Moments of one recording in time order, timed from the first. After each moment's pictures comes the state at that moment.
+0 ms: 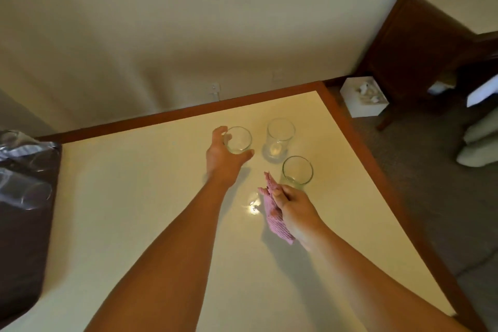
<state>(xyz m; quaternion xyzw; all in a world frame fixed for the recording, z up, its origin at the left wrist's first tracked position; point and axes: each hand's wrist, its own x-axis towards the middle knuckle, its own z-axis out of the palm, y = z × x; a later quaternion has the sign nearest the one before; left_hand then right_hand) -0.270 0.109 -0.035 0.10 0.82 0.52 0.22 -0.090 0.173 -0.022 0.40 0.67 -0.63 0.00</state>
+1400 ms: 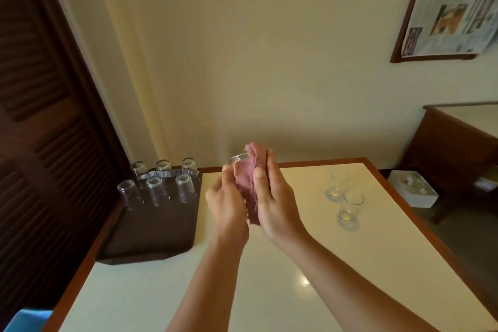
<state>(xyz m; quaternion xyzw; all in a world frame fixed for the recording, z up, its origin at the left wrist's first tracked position) -0.104 -0.199 0.196 -0.04 0.59 0.81 0.06 -0.060 -0.126 0.186 0.08 0.78 -0.54 -0.31</state>
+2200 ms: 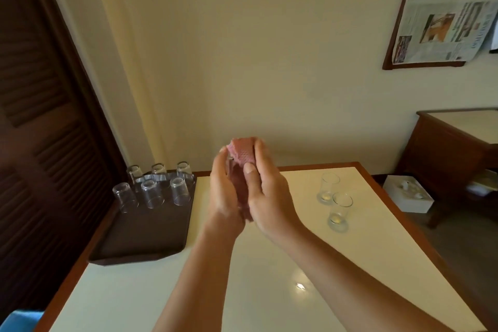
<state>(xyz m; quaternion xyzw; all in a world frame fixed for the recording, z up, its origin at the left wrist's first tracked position) -0.083 -0.193 0.223 0.04 0.50 0.84 0.21 -0.037 -0.118 0.210 0.05 0.83 -0.46 -0.32</state>
